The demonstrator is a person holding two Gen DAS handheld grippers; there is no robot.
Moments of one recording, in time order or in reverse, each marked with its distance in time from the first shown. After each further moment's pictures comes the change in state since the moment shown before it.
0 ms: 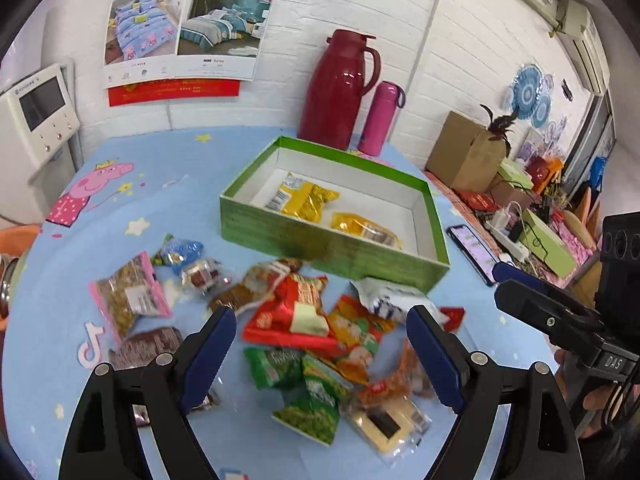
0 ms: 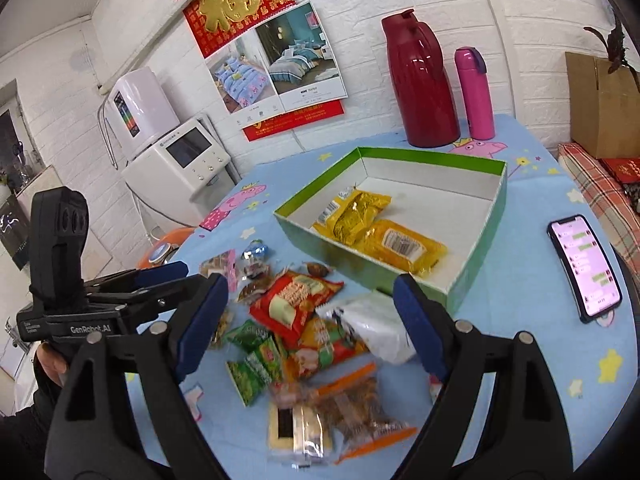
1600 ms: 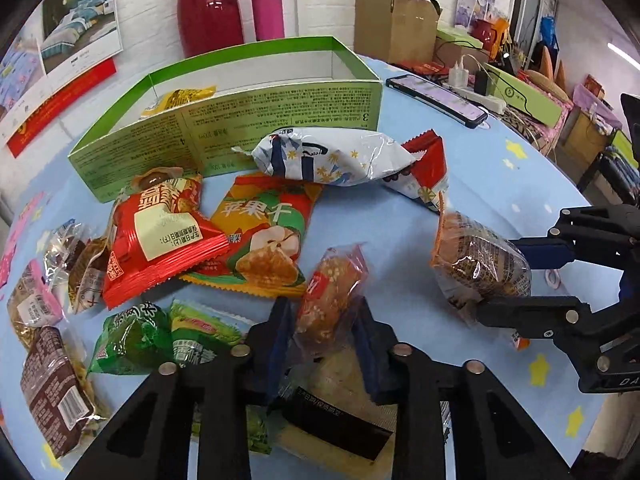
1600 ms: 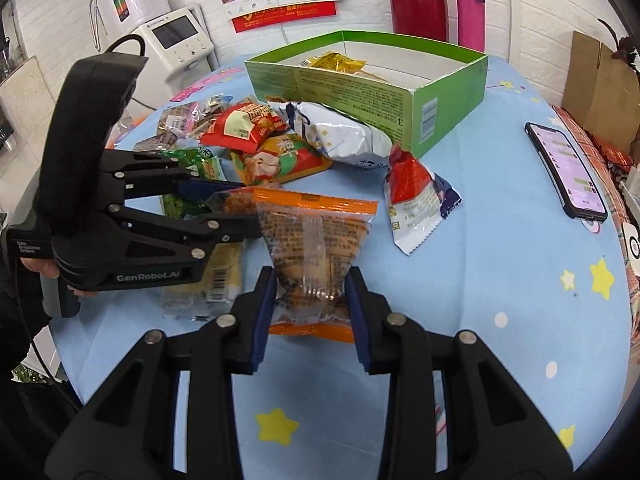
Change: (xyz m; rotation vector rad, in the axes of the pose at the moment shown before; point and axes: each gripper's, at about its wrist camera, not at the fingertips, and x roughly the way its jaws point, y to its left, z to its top) left arm 0.101 -0.070 -0.071 0.388 0.238 -0.010; right arm 0.018 -0.018 -0.096 -0.149 0.260 -0.123
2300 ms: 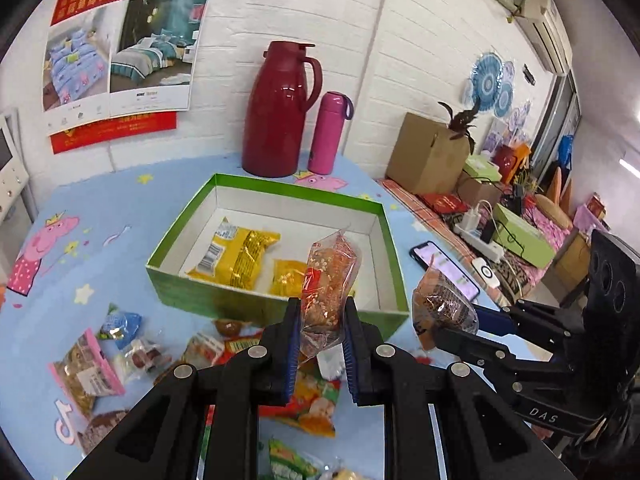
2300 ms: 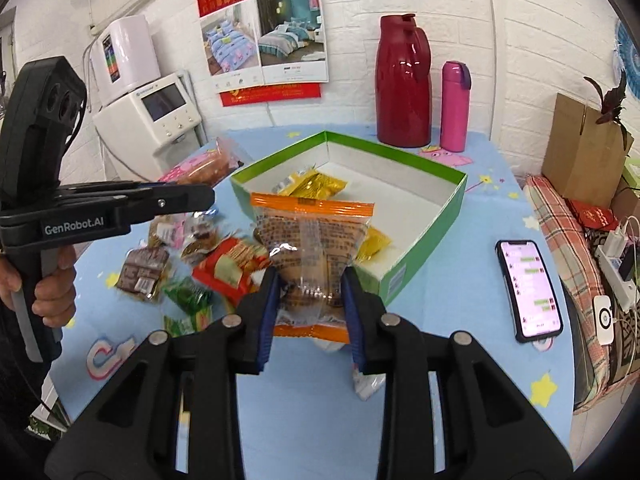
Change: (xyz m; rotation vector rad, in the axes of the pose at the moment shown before) left arm -0.092 0.077 0.092 -0.266 -0.291 -0.045; right arm -0.026 -0.008 0.110 0.002 -0.228 -0.108
